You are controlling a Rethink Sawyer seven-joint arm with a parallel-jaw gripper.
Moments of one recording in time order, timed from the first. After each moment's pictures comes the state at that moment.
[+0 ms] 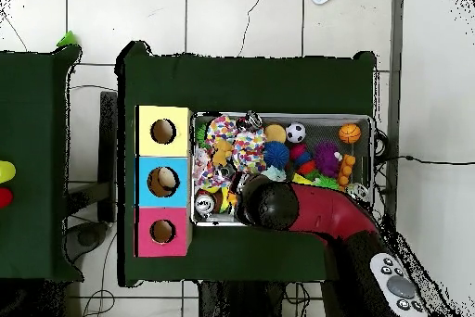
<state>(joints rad) -0.54 -0.79 0.26 1.92 -0.20 0.48 1.93</state>
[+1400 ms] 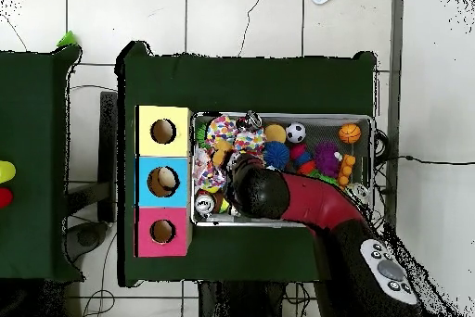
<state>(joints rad) -0.52 -0.74 0.30 1.90 -0.09 0.31 1.93</state>
